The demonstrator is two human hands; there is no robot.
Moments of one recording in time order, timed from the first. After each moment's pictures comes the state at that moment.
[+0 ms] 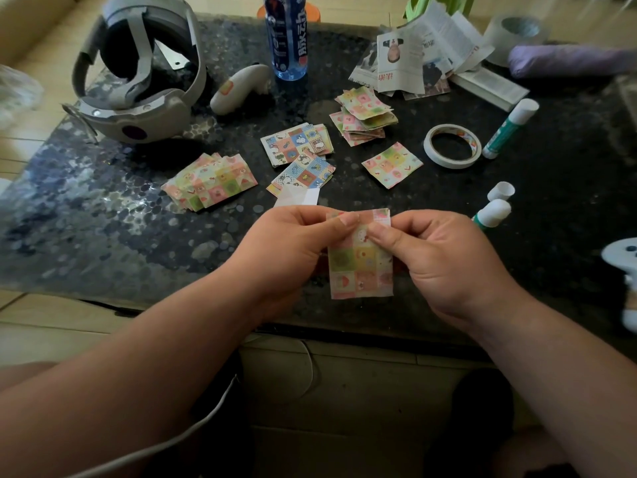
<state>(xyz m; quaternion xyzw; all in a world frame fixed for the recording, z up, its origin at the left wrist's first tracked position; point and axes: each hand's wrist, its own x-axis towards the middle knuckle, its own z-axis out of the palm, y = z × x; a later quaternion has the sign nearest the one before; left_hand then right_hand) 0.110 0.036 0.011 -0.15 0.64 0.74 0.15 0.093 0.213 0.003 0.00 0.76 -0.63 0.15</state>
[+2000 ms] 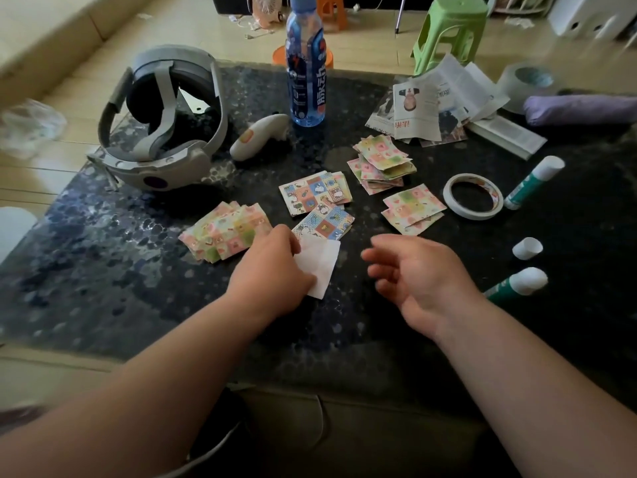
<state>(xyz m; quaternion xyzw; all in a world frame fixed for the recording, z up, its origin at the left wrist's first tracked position) 0.045 -0.022 -0.019 -0.17 0.94 0.27 0.12 0.022 0.159 -0.005 0.24 0.63 -0.71 0.22</state>
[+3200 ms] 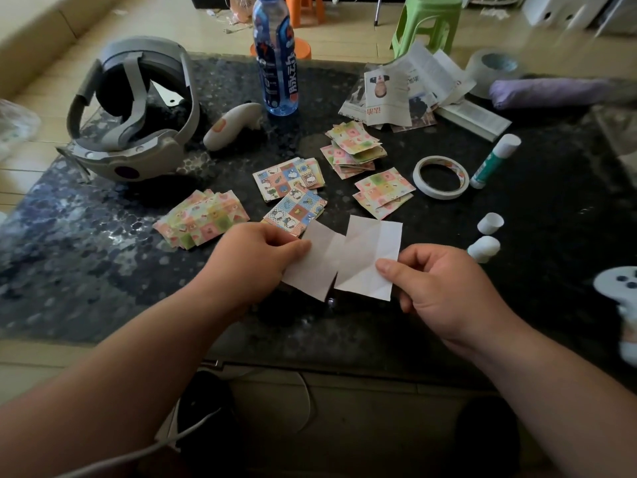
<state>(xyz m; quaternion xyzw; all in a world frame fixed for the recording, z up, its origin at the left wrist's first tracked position) 0.070 0.001 0.001 -0.20 0.85 0.47 0.10 0.073 0.226 -0.003 0.07 0.83 -0.53 0.15</state>
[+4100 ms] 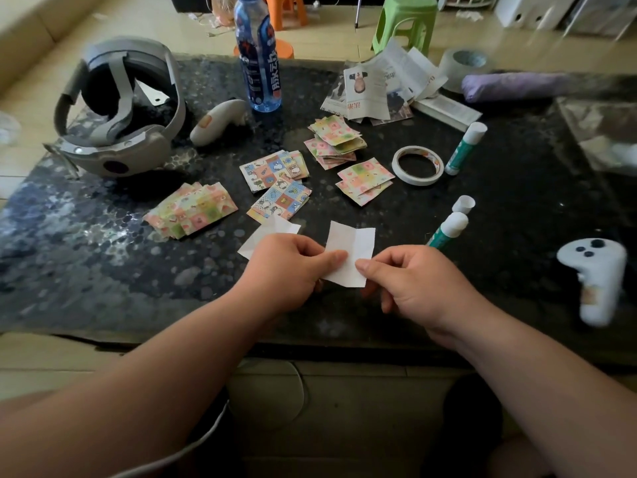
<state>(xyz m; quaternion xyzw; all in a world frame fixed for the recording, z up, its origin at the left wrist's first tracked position) 0.096 0.047 -0.006 -0.16 0.82 0.53 0.15 0.099 0.229 -0.001 0.07 0.83 -0.52 0.20</state>
